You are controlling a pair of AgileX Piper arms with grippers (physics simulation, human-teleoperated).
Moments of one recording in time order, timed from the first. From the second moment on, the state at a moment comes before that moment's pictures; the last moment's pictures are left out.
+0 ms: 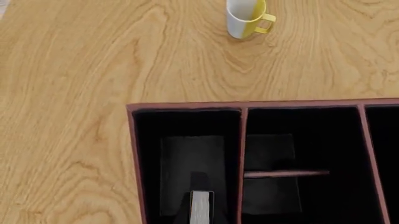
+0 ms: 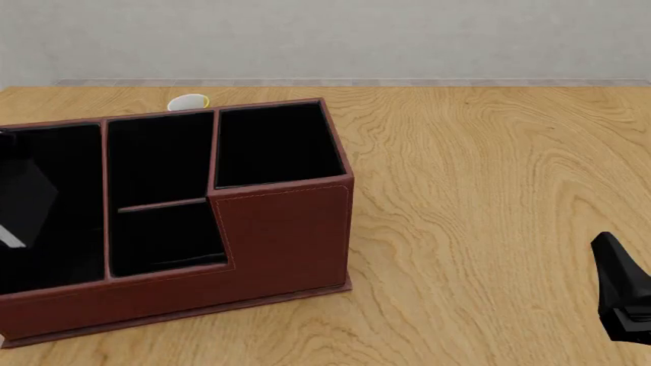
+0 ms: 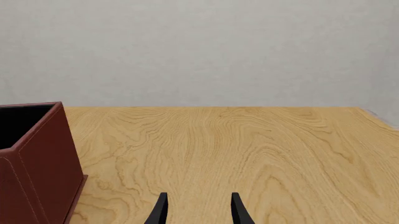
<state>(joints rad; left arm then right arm) 0.16 0.96 -0.92 0.83 0.00 0.00 0.02 0.00 -0.01 0.00</state>
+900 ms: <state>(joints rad) 0.20 1.06 -0.87 0.71 0.02 0.00 0.02 0.00 -0.01 0.00</state>
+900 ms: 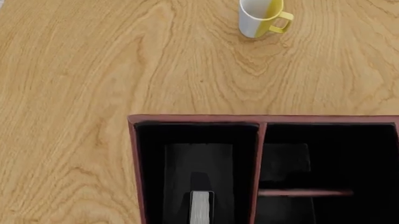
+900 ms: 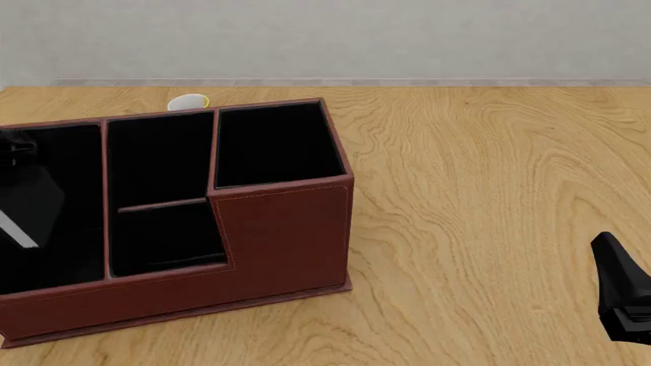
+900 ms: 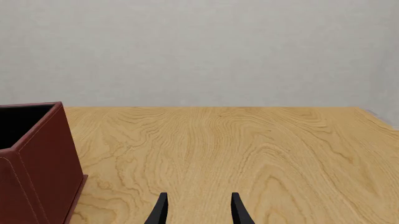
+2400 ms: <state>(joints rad) 0.20 1.19 -0.77 0.54 0.04 0.00 0.02 0.00 -0.01 0.00</state>
